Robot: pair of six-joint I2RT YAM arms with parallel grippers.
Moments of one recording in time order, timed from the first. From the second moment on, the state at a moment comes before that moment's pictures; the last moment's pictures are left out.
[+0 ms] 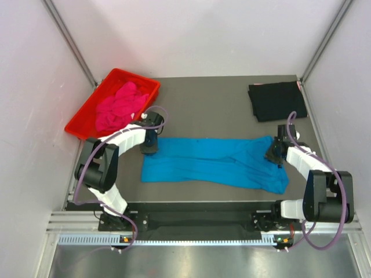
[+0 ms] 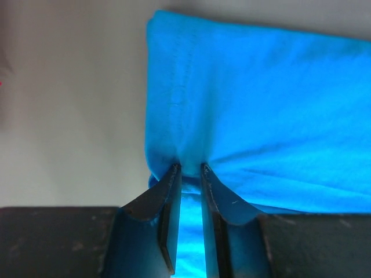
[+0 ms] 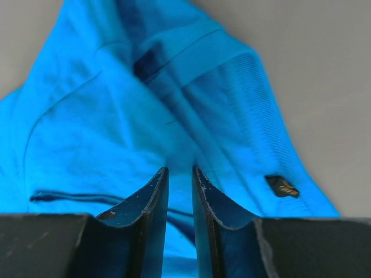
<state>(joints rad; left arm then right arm) -0.36 1.71 1.04 -0.62 -0.26 -0.38 -0.04 1.32 0.63 -0.38 0.06 0.54</state>
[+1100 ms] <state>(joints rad) -0.23 1.86 1.37 -0.62 0.00 -0.32 -0.06 1.48 0.98 -0.53 -0.08 0.32</state>
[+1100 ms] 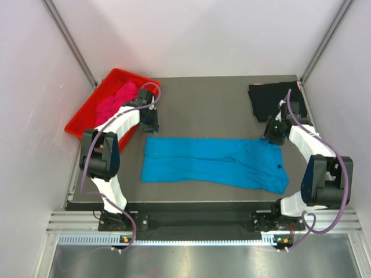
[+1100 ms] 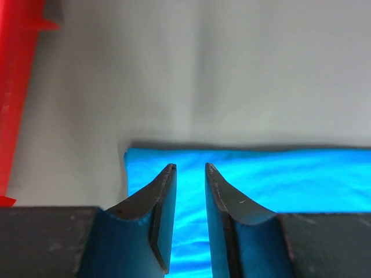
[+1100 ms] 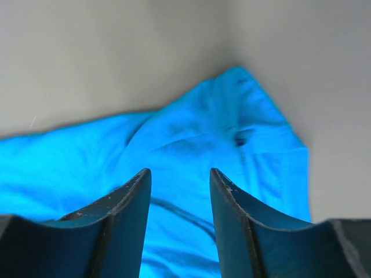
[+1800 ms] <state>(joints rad) -0.24 1.61 1.23 -0.54 0.35 -0.35 0.10 1.59 0.88 -0.40 -0.42 0.19</state>
